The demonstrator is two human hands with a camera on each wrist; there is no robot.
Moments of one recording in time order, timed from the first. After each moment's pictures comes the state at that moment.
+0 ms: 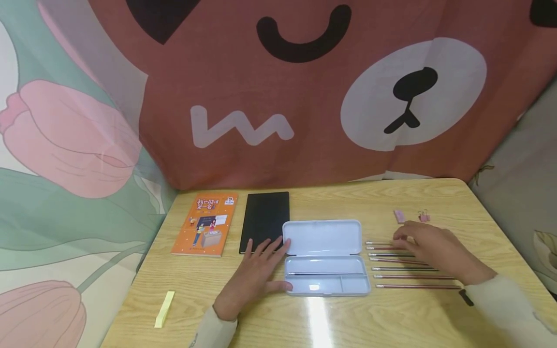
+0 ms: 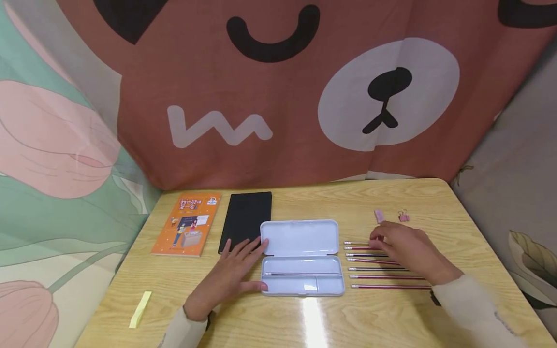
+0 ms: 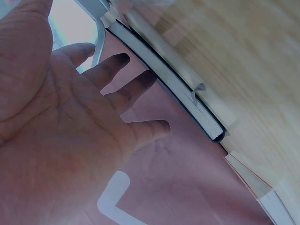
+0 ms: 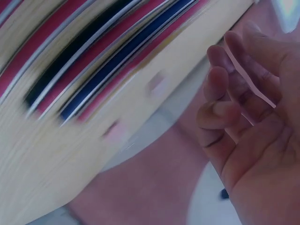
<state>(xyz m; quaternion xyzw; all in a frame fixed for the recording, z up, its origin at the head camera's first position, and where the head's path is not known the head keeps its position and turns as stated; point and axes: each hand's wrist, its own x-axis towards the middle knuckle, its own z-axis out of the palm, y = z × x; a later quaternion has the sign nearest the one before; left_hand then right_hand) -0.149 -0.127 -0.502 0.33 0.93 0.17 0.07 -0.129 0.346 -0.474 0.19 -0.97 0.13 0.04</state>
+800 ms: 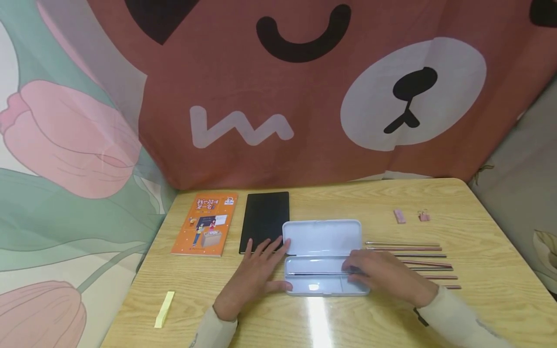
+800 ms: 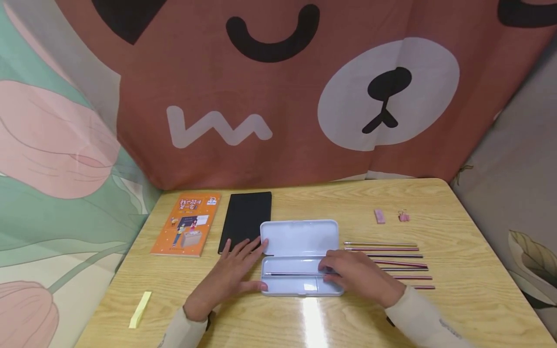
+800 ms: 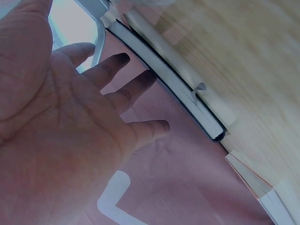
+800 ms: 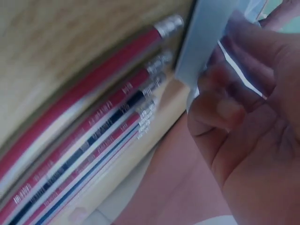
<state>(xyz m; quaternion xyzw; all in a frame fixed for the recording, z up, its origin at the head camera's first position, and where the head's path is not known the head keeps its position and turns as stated) -0.150 -0.127 -0.503 0.34 0.92 0.17 0.07 -0.108 0.241 -0.492 0.33 -0.92 0.20 0.00</state>
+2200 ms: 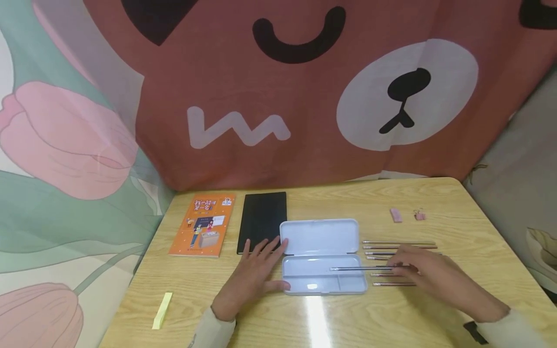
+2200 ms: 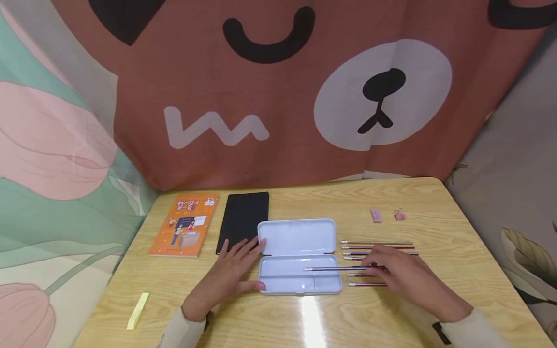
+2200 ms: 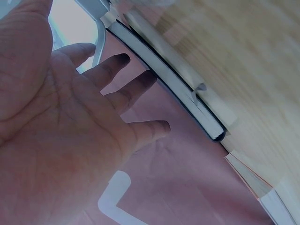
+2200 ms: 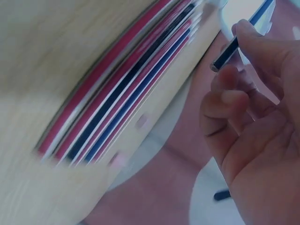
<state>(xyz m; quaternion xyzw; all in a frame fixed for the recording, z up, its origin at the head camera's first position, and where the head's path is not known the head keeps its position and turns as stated) -0.148 -0.126 -0.501 0.33 0.93 0.17 0.06 -0.070 0.326 -0.480 0.24 -0.95 0.20 0.08</state>
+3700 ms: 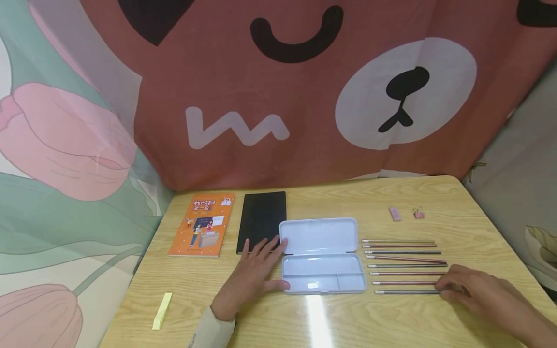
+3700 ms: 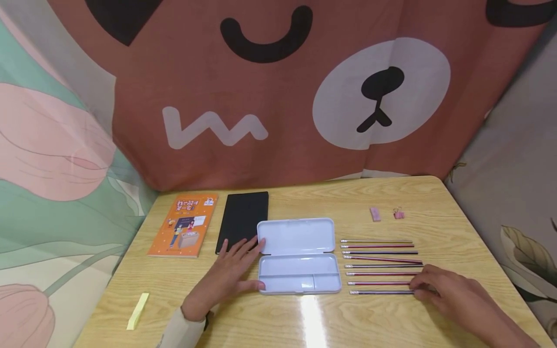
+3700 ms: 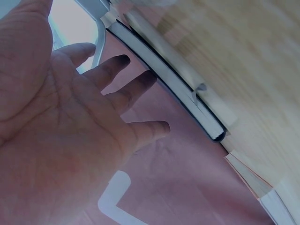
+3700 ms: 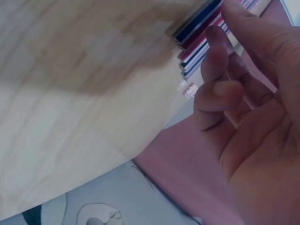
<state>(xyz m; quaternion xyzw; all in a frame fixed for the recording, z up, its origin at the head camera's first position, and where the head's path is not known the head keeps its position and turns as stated) -0.147 -0.127 -0.500 0.34 0.92 0.17 0.05 -0.026 0.404 -0.500 0.12 -0.98 0.13 -0.04</state>
